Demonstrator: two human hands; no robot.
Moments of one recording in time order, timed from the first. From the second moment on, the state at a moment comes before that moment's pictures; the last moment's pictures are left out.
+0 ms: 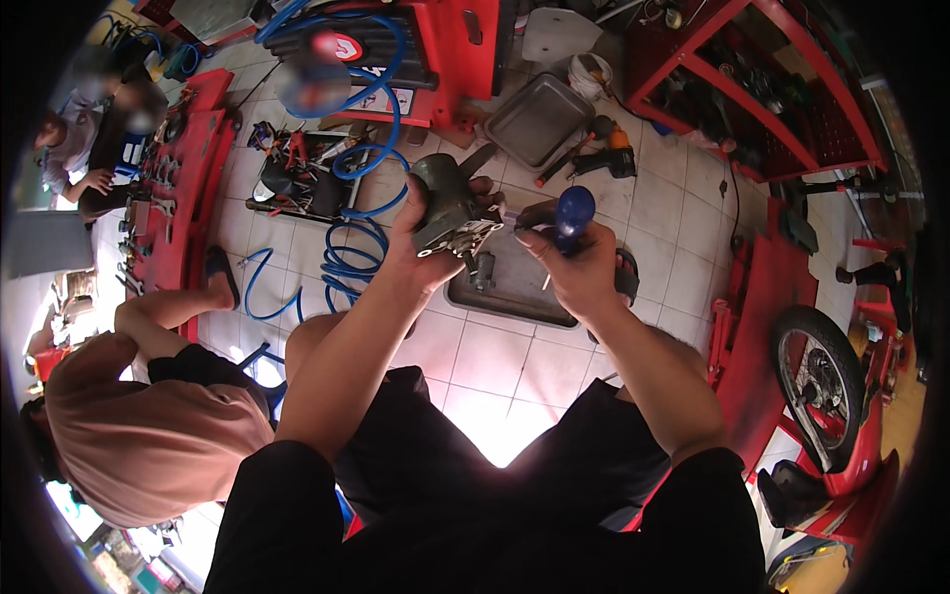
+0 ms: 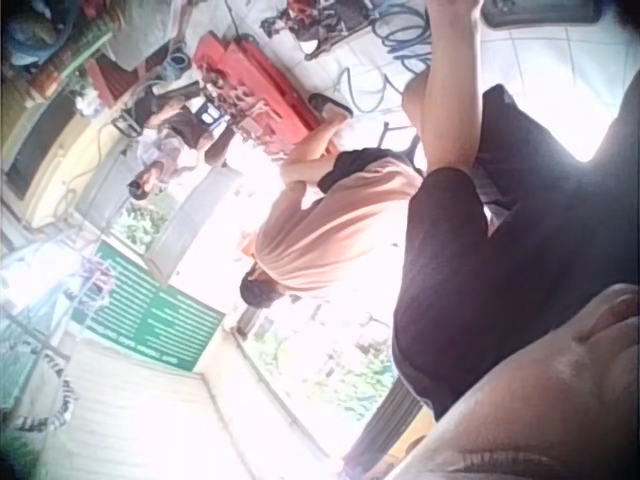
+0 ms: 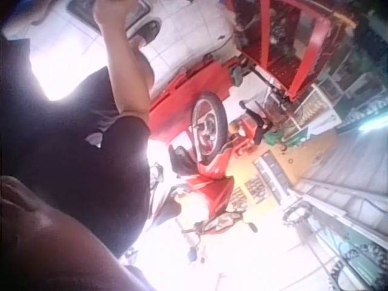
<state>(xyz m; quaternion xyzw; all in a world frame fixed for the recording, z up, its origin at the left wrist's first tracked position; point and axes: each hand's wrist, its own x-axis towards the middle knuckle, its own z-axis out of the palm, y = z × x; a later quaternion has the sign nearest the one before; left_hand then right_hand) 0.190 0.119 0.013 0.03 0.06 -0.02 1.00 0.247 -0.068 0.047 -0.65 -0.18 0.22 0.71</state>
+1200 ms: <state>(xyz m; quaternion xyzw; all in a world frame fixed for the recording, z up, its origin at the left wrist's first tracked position) 0.180 0.113 0.011 0.10 -0.06 -0.13 0.98 0.244 -0.070 0.084 -0.72 -0.44 0.04 0.54</state>
